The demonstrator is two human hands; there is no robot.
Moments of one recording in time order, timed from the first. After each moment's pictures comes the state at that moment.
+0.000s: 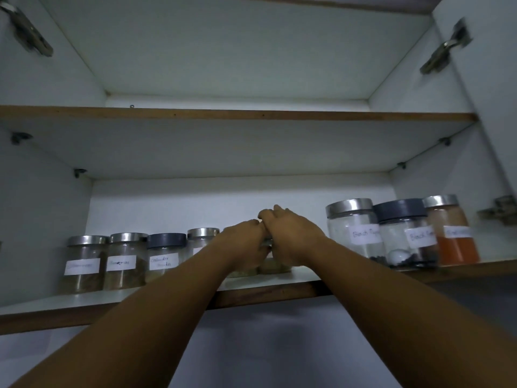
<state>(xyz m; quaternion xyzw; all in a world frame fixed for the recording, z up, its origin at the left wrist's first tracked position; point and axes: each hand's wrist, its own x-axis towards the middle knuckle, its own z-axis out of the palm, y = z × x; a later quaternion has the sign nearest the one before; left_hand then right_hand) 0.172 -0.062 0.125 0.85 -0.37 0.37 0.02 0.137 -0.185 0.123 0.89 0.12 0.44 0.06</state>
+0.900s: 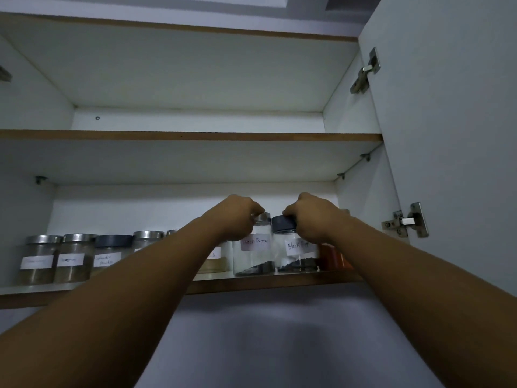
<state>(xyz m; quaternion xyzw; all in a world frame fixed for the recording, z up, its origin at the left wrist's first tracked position) 0.063 -0.207 0.157 0.86 -0.31 0.41 0.01 0.025 -0.373 0.144 0.91 0.04 0.41 0.08</state>
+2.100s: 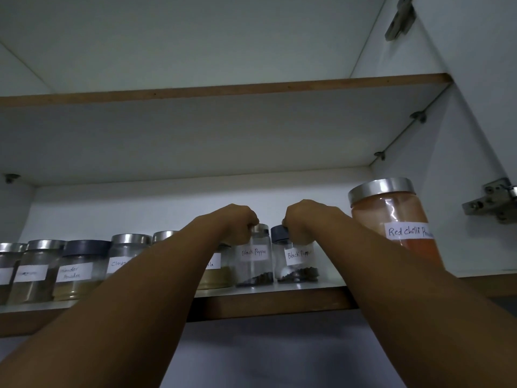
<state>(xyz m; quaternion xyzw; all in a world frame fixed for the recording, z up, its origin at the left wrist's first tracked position) 0.224 -0.225 0.169 0.89 -0.25 0.36 -0.09 0.186 -0.373 0.164 0.95 0.00 0.29 0.13</state>
